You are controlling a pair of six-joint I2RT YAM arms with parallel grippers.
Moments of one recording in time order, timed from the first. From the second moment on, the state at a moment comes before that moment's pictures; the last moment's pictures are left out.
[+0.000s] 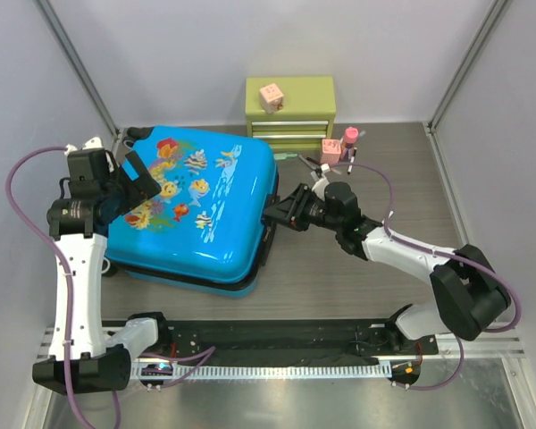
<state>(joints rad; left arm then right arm) 0.08 1.07 1.40 -1.01 0.01 -0.44 0.61 1.41 0.74 0.41 -0.39 1.14</state>
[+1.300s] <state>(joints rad) 0.08 1.13 1.40 -1.02 0.02 -0.43 0.49 1.26 0.57 0.21 -0.57 0.72</state>
